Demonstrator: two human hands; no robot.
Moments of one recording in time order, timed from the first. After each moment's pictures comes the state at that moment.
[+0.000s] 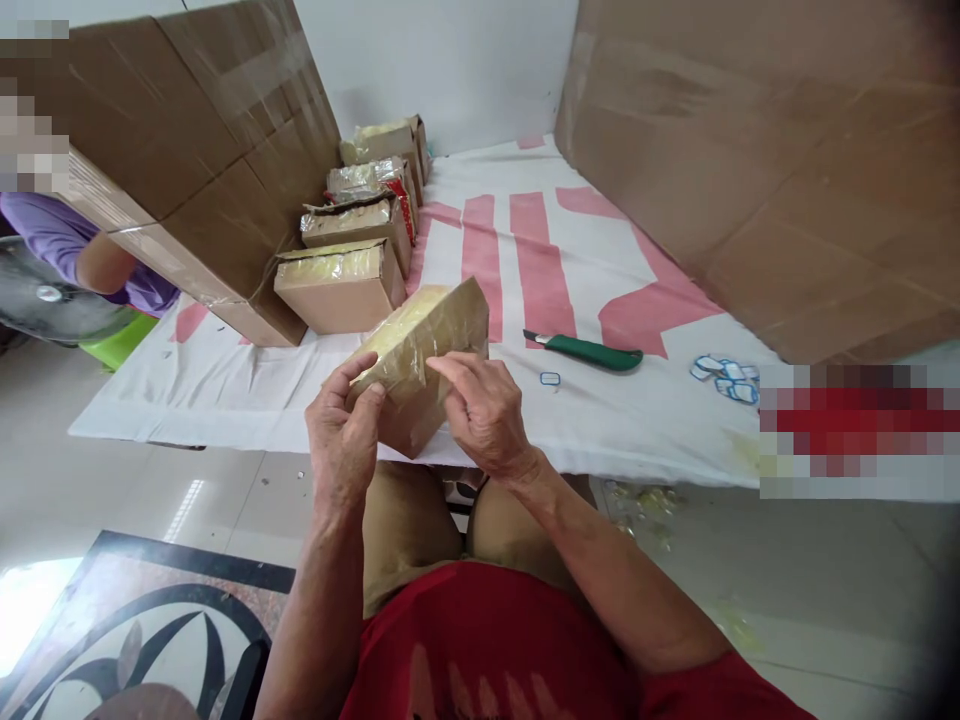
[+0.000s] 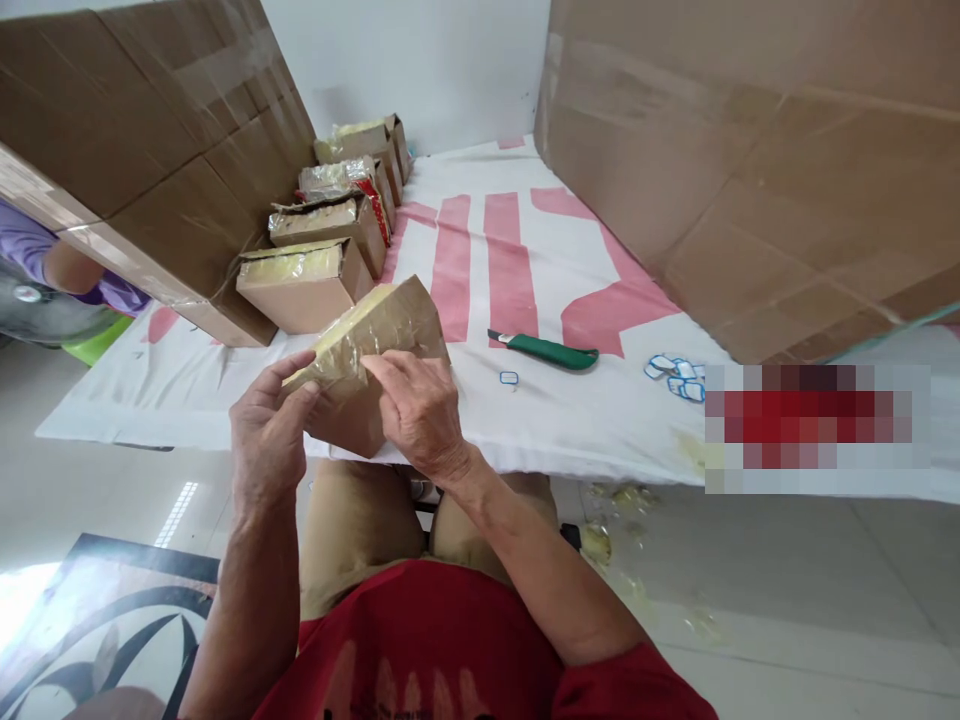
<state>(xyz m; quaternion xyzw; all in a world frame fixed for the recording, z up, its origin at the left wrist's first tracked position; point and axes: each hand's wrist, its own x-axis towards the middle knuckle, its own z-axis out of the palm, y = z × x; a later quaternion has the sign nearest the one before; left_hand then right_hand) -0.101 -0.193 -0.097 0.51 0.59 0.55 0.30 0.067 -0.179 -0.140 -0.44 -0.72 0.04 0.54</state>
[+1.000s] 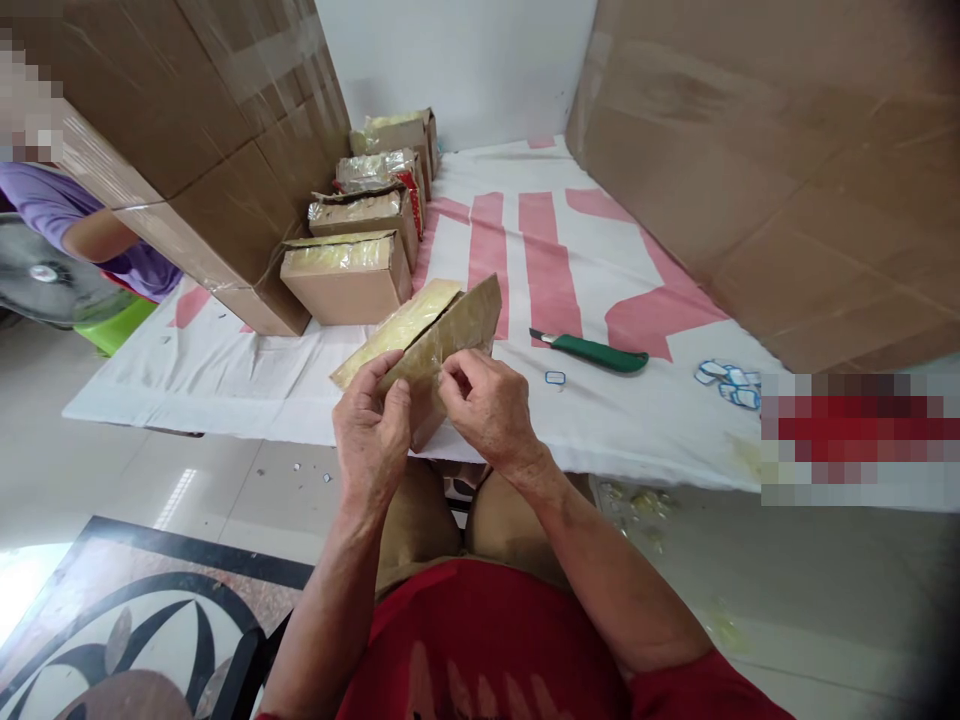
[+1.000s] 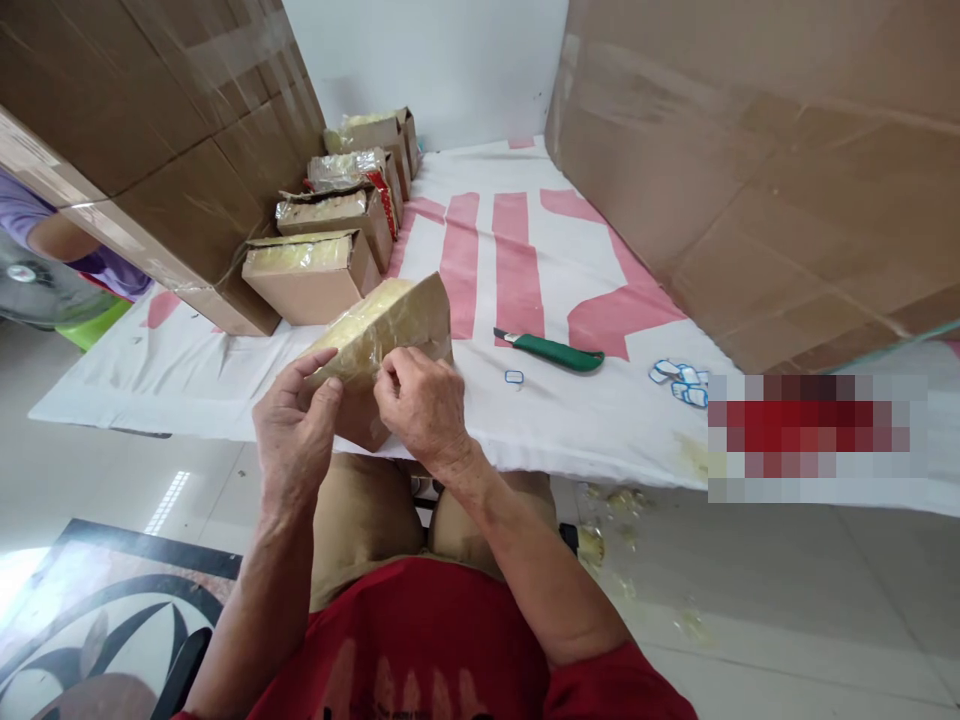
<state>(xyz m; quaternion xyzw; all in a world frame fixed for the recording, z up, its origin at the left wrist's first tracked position) -0.084 -0.203 -0.096 0.57 0.59 0.53 0.20 0.054 -0.178 -0.125 -0.54 -0.69 0.09 0.48</state>
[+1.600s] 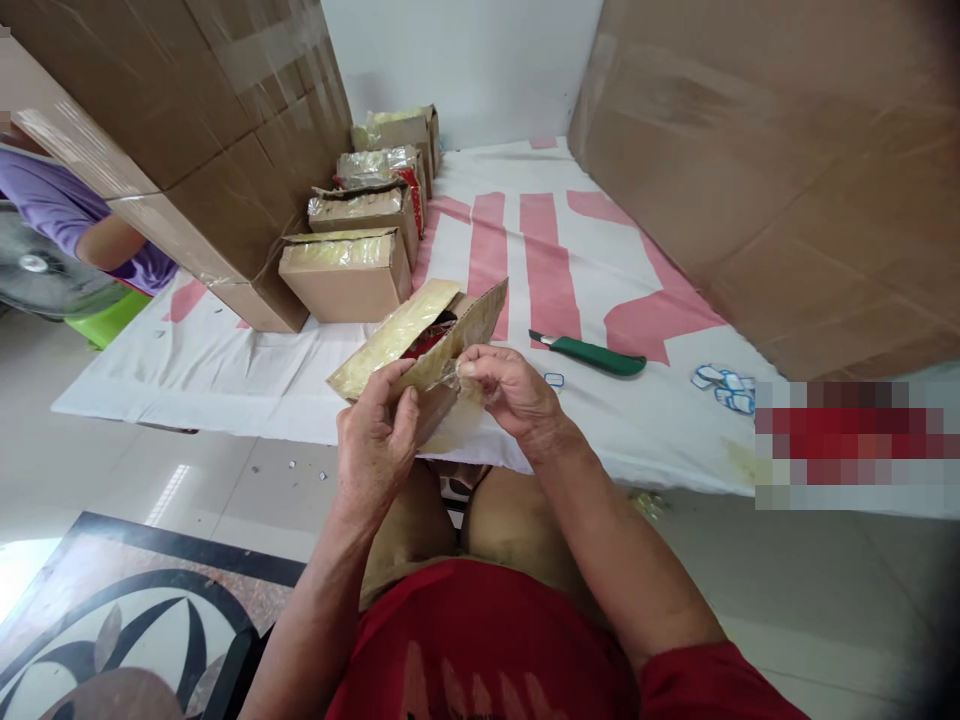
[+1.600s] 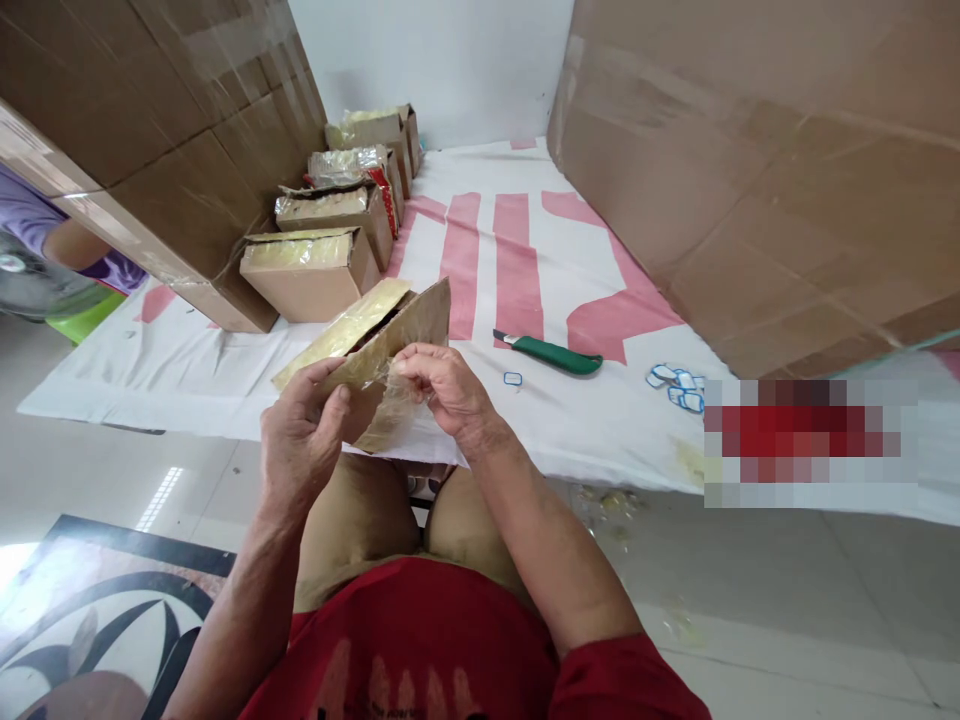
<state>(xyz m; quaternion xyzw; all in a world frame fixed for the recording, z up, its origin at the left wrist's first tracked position) -0.091 -0.210 -0.104 0.67 0.58 0.45 0.12 0.079 -0.153 -0.119 -0.38 -0.38 0.69 0.49</state>
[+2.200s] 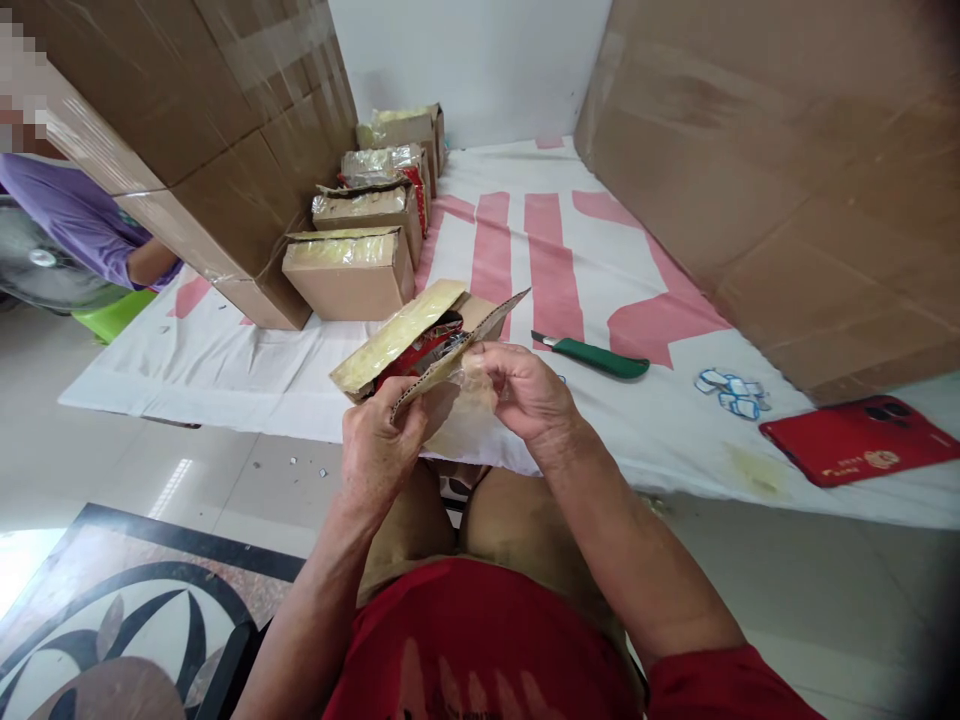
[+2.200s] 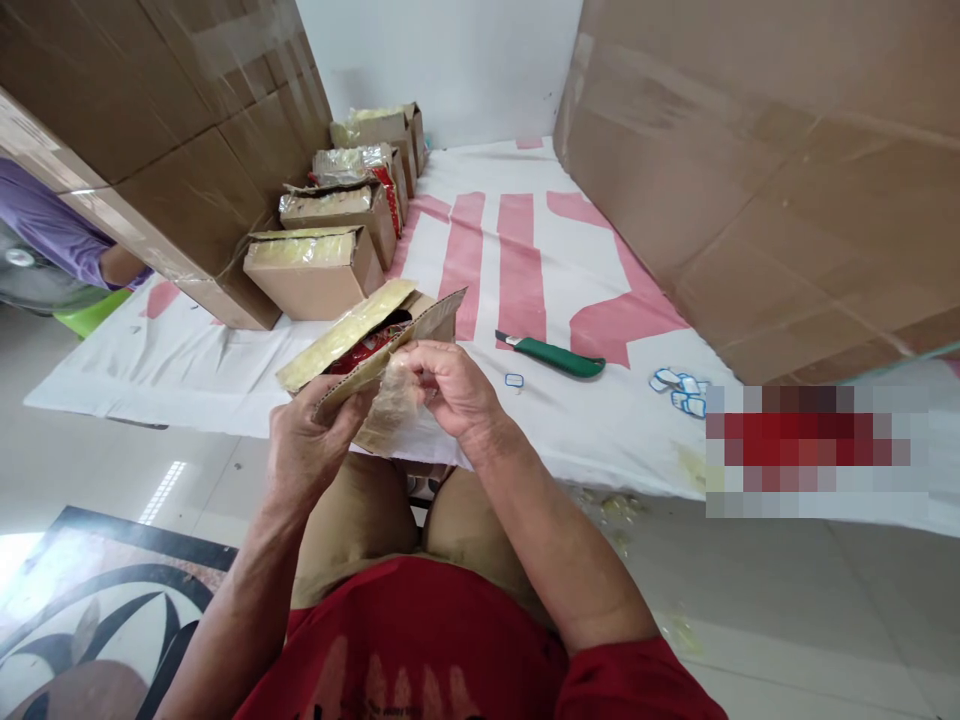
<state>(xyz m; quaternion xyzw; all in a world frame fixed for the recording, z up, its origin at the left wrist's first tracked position) -0.090 -0.209 -0.110 0.68 0.60 0.41 0.14 0.082 -0.158 -0.097 -0.36 -0.33 0.71 0.49</state>
